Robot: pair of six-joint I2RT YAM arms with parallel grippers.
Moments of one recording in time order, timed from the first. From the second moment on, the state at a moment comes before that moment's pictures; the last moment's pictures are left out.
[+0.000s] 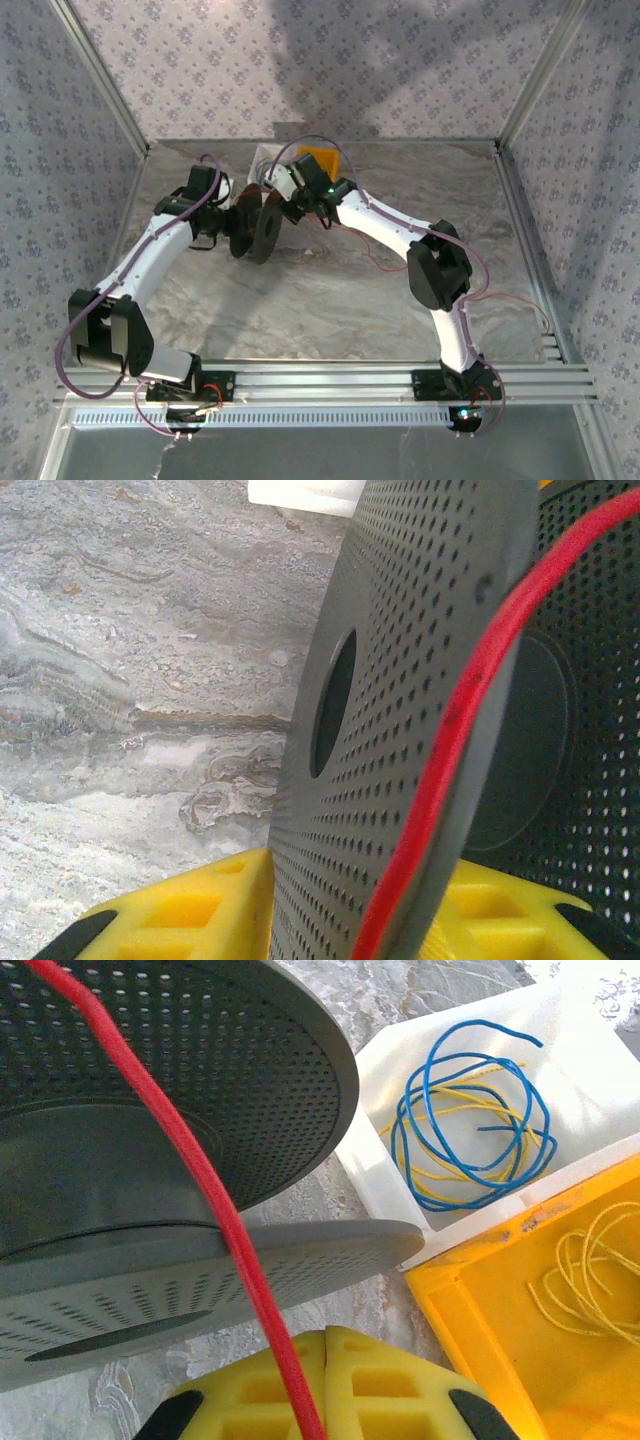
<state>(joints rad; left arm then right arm) -0.26 1.42 1.17 -0.76 0.09 -0.26 0.74 2.07 1.79 -0.44 -0.04 -0.27</state>
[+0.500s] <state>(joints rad) -0.26 1.45 1.17 -0.73 0.11 -0.26 0.73 2.07 1.79 -0.43 -0.04 -0.21</state>
